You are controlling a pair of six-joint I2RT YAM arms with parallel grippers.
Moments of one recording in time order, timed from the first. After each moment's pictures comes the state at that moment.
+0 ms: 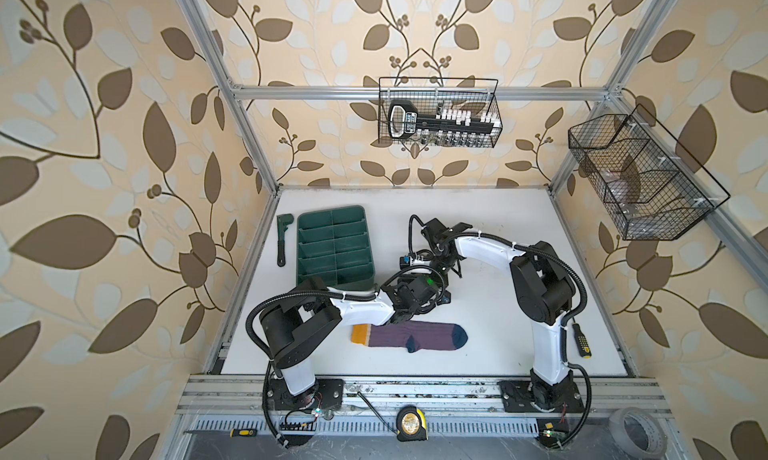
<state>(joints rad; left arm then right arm) -0.96 1.75 0.88 -0.07 -0.46 0.77 0.57 2.06 1.49 -0.90 -0.37 -0.88</state>
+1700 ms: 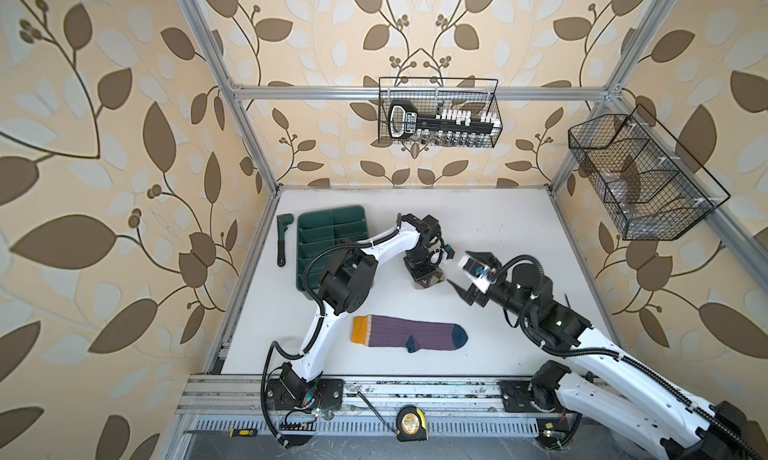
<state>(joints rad) -0.67 2.29 1.89 -1.13 0.35 0.43 0.72 0.84 0.56 -0.10 0.01 -0.66</state>
